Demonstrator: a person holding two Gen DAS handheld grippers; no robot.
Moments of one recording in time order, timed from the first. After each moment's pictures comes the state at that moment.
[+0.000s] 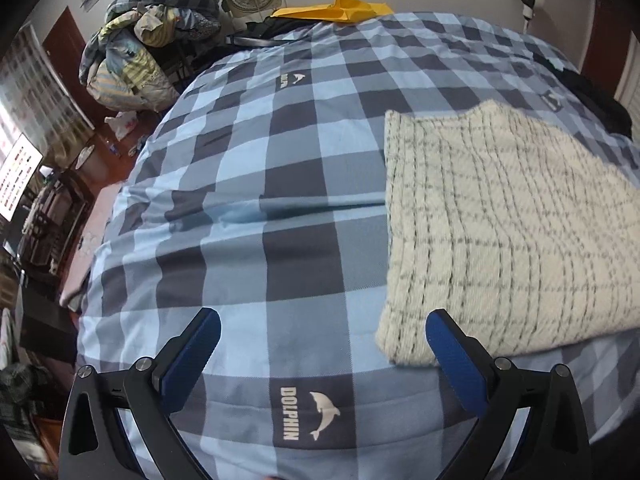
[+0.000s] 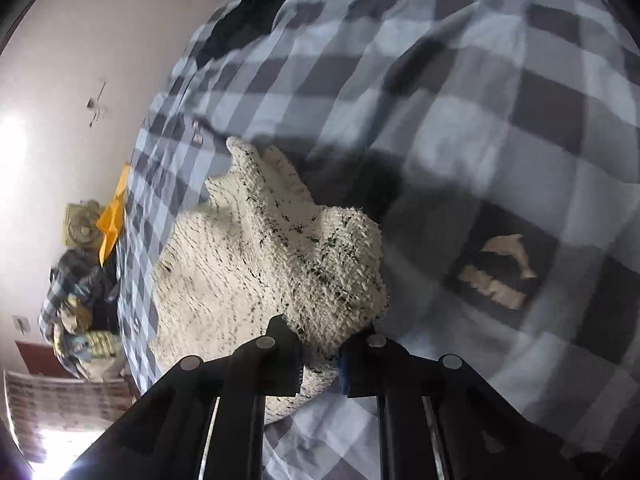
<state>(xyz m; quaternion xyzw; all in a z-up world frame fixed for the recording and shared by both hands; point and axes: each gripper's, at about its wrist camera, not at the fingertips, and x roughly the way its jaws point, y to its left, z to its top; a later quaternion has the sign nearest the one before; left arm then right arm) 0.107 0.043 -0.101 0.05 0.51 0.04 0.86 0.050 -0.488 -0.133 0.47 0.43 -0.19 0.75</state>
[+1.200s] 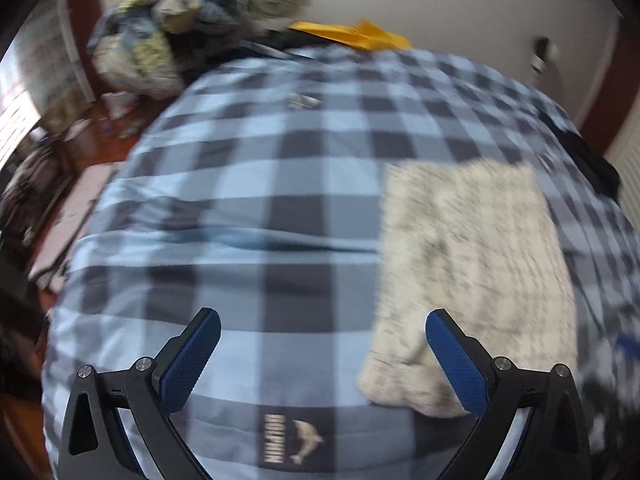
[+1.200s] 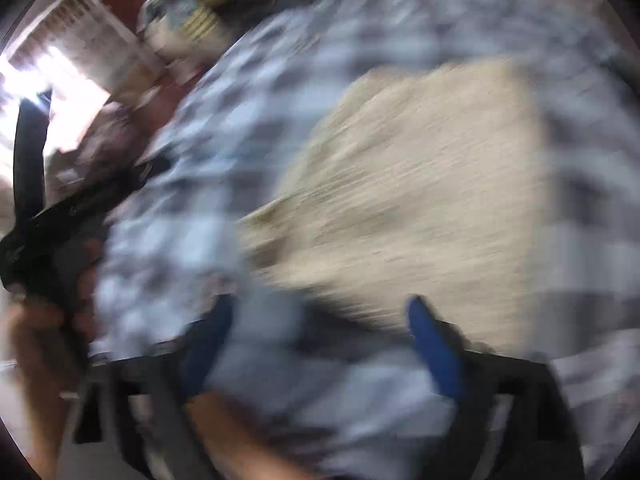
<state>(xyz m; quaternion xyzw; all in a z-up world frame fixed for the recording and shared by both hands) 0.126 0.066 -0.084 -0.03 0.49 0.01 0.87 0.128 -0.156 -0.129 -0.02 0.50 0.12 0.86</state>
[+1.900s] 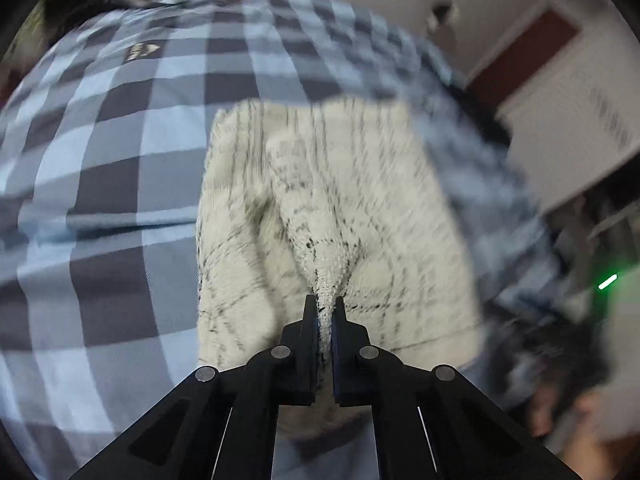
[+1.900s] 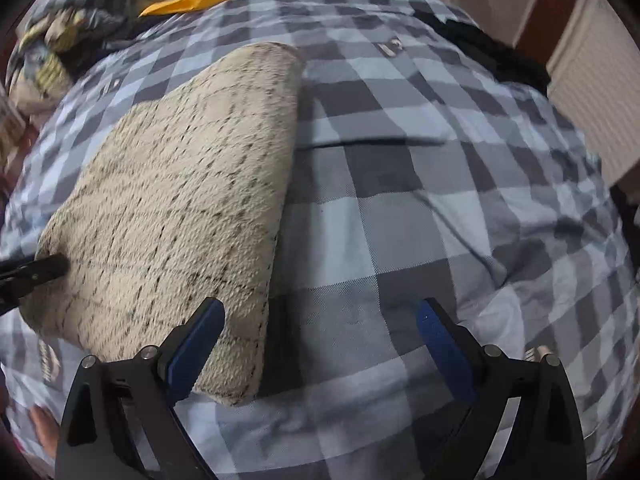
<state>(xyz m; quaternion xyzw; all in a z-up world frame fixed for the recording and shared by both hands) 0.158 0.016 -0.112 -0.14 0.54 -0.22 0.80 0.160 -0.254 -0.173 0.04 0.54 -0.07 0.84</state>
